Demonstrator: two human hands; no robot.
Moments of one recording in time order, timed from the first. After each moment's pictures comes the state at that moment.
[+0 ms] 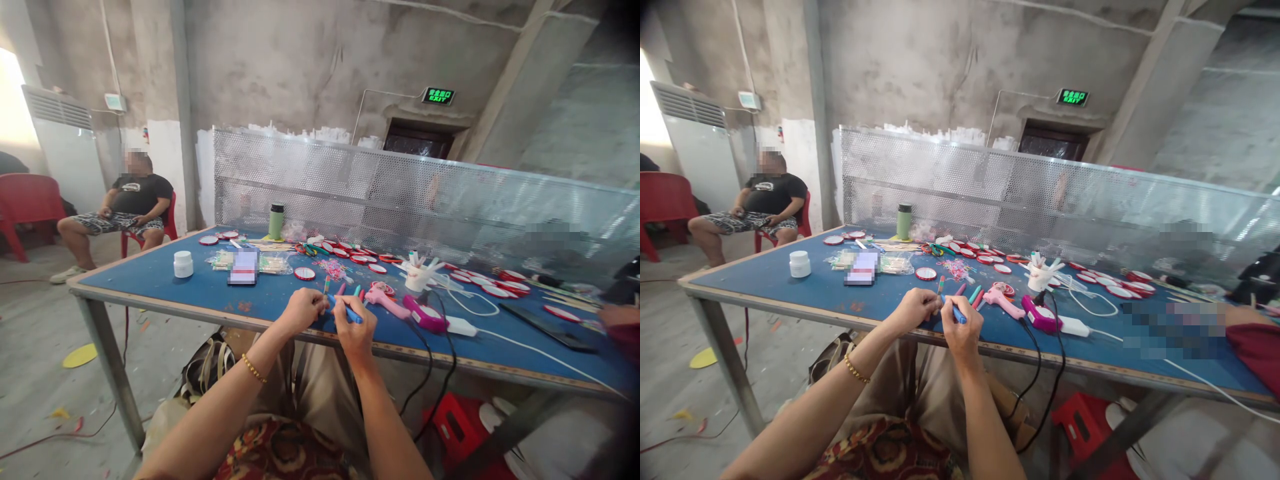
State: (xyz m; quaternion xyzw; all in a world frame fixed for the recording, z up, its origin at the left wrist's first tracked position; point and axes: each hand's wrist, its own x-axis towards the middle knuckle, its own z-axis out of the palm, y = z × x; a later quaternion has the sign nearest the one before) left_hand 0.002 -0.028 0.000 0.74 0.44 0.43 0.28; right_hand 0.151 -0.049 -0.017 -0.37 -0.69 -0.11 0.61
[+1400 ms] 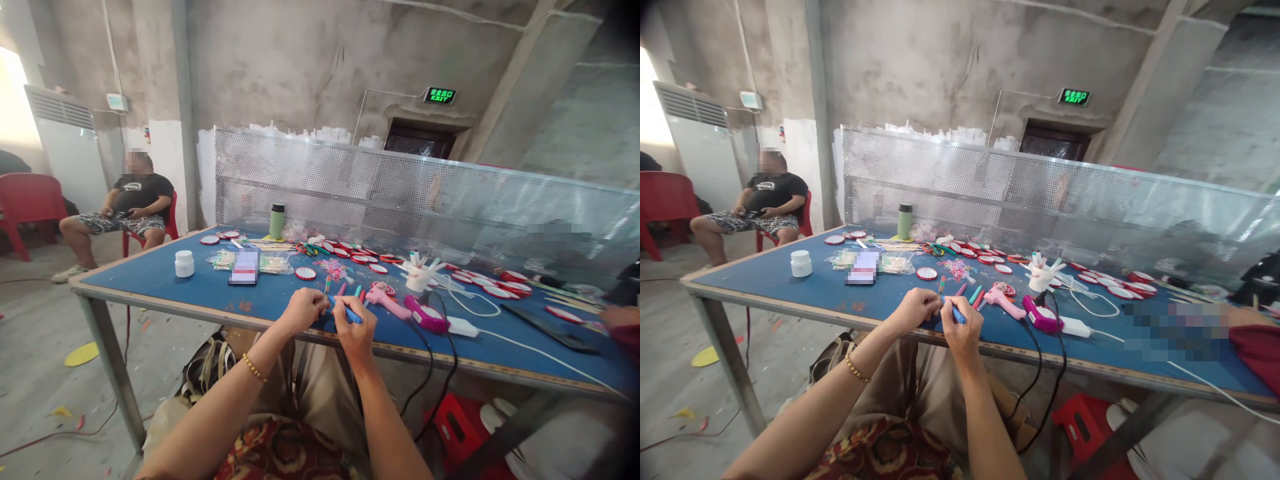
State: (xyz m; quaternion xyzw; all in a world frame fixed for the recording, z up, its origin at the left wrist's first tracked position) left_hand 0.003 -0.029 0.000 0.74 0.44 0.43 0.28; right_hand 0.152 -0.047 -0.018 -0.36 -0.70 -0.12 0.60
